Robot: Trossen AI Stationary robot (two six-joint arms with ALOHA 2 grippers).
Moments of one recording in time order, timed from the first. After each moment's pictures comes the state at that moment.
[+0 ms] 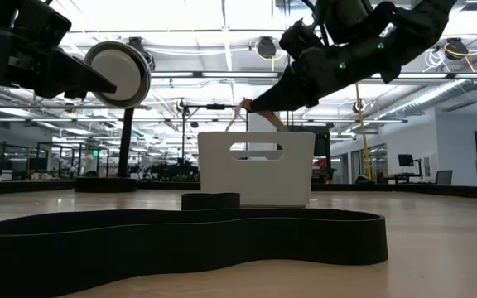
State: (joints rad) left arm -0.24 0.55 0.11 0.23 -0.33 0.16; right arm -0.05 1.55 0.68 0.50 0.00 -0.14
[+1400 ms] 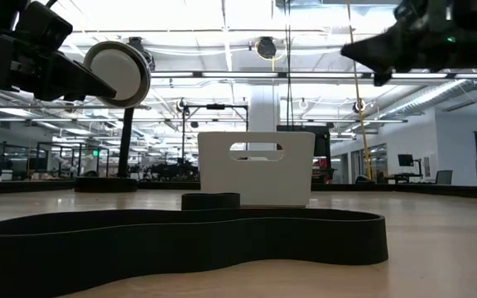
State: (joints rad) left arm -0.24 0.55 0.11 0.20 -0.34 0.14; right arm -0.10 0.66 0.16 0.59 0.00 0.02
